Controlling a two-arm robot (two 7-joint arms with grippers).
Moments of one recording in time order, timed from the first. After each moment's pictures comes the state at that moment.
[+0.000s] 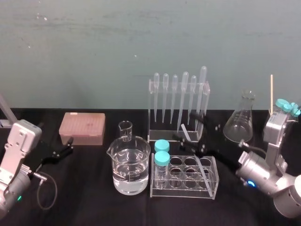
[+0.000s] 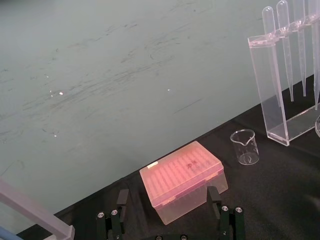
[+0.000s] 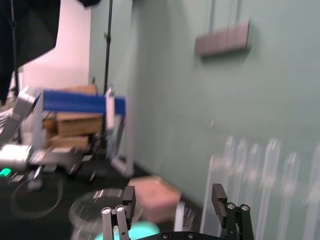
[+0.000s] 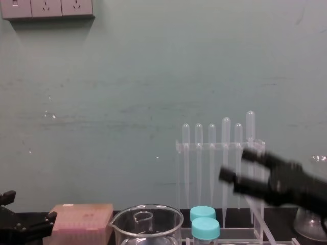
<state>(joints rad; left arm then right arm) -0.20 0.60 0.45 -1.41 -0.25 -0.12 0.03 0.41 0.35 -0.38 -1.07 0.55 -0.48 0.82</state>
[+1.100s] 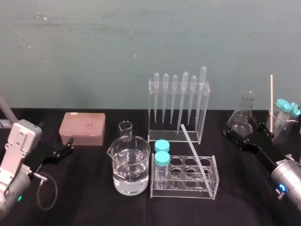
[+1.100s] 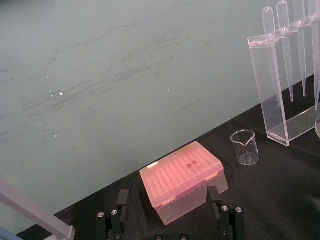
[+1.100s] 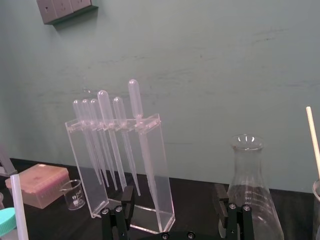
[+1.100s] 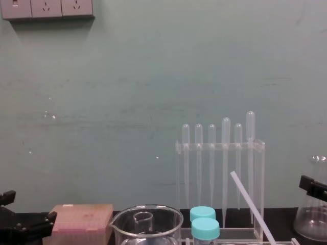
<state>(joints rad) -0.20 0.60 0.45 -1.41 -0.25 -0.12 0.03 0.21 0.37 -0.17 -1.26 0.51 -0.19 0.38</state>
